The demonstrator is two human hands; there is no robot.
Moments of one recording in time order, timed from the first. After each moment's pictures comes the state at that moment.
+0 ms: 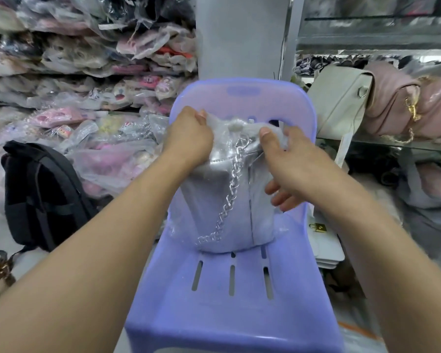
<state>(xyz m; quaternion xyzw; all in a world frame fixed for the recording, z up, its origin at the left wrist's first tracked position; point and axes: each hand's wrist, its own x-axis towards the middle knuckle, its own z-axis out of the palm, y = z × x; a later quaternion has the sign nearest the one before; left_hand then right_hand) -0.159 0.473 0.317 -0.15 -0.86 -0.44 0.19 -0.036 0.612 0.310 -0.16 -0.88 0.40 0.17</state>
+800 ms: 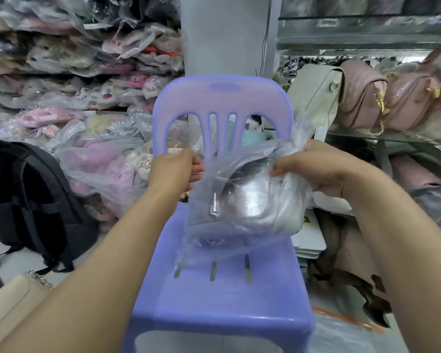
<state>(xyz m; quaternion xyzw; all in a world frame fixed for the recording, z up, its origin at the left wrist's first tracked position) -0.108 0.477 0.265 -0.02 -0.74 -0.67 -0.01 -0.017 0.699 0.296 -0.11 -0.84 0.53 0.05</state>
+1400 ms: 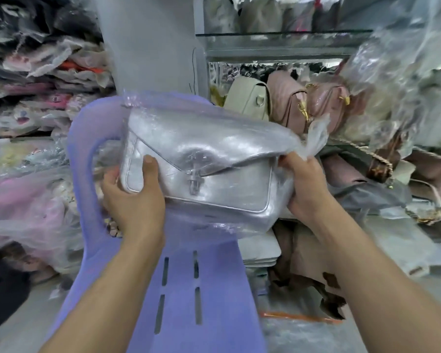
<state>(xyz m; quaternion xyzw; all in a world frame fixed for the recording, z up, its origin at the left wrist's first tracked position) -0.127 0.561 0.239 0.01 -0.62 -0.76 0.19 -0.008 0.779 0.258 -0.04 -0.52 0.77 0.36</state>
